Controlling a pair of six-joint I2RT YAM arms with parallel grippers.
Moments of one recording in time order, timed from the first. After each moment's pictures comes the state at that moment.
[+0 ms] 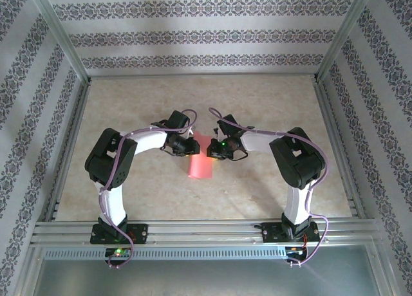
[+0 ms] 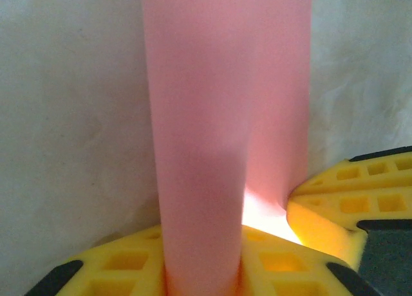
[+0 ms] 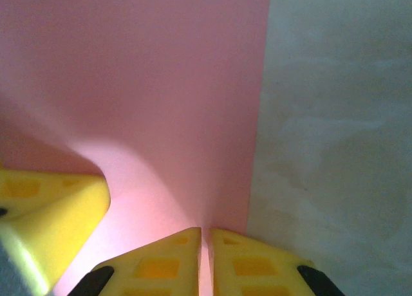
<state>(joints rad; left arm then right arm) -0.46 1.91 1.14 -0.39 0.43 -0.51 0.55 1.91 1.07 -0.29 -0.46 0.68</state>
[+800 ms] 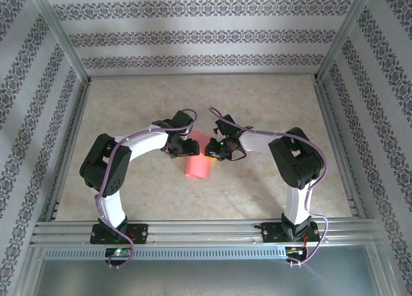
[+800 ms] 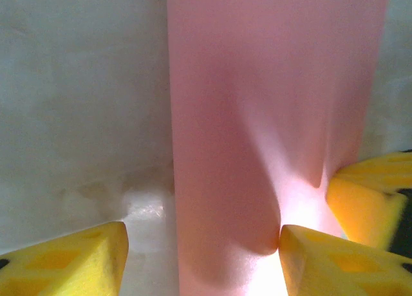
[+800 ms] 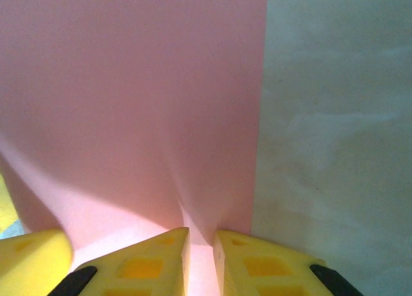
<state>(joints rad) -0.52 1.84 1.19 -0.61 0.18 -0.60 0.56 1.91 1.07 -0.28 -0.45 0.76</state>
